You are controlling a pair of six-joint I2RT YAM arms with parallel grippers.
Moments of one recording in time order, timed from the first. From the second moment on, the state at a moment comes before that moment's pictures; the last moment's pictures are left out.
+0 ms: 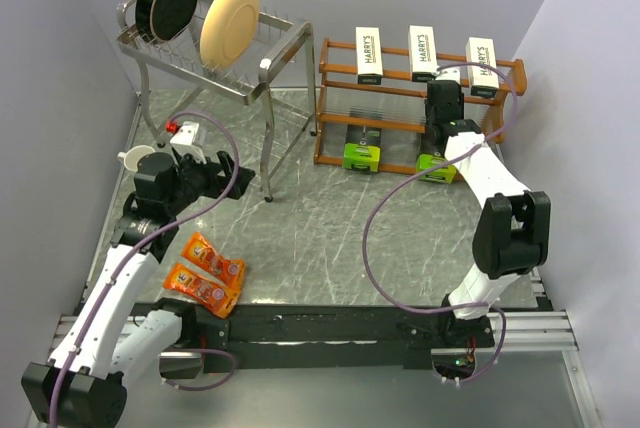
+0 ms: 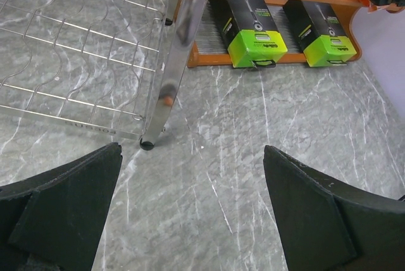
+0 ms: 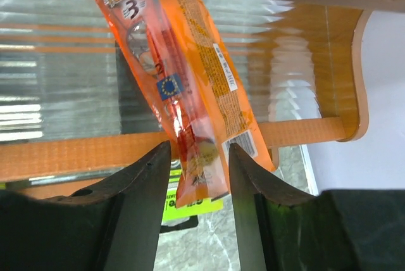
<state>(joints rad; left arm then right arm) -0.21 0.84 0.81 -0.22 0.32 -0.29 0.12 1.67 1.38 -0.30 0.51 -0.06</state>
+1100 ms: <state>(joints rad) -0.11 0.68 0.82 -0.54 0.05 0.08 0.89 1.44 1.06 -0.37 -0.32 0.00</state>
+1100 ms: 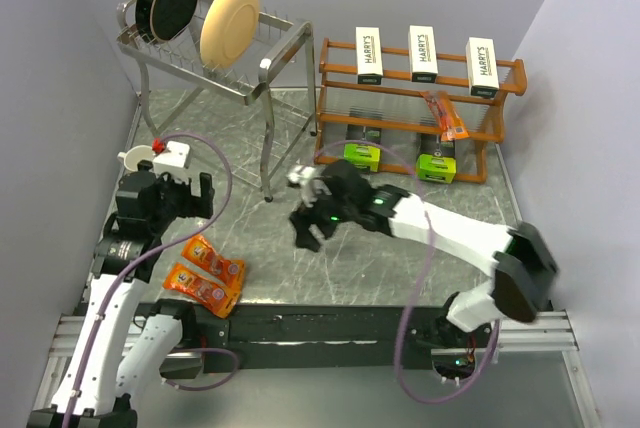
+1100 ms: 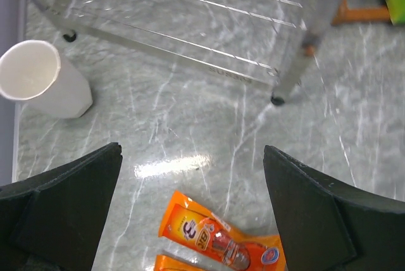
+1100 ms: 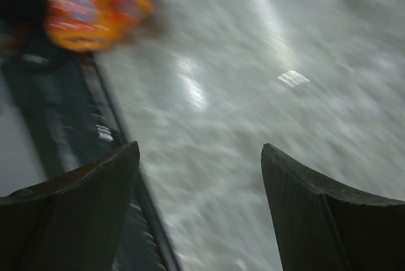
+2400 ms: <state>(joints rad) 0.17 0.58 0.90 -0.57 0.13 -0.18 1.10 2.22 1.62 -0.17 -0.35 0.27</state>
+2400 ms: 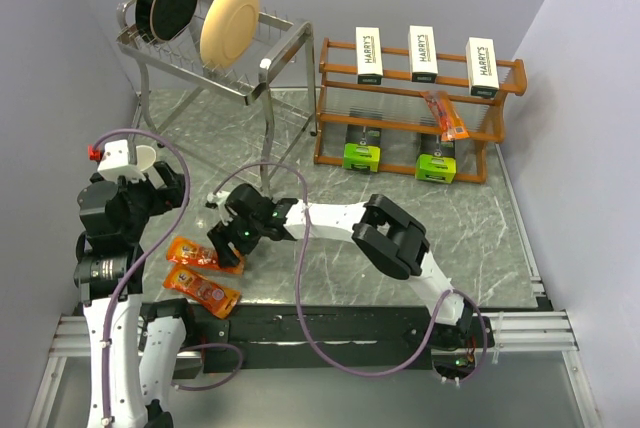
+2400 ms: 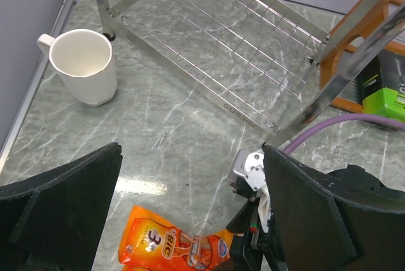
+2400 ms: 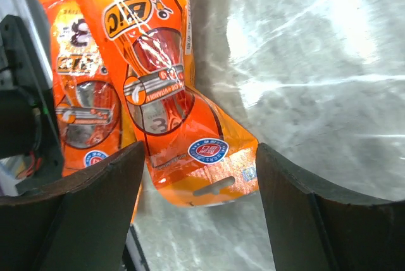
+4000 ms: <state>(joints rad) 0.26 0.60 0.90 -0.59 0.25 -0.21 1.03 2.18 1.51 -0.04 -0.67 0.44</state>
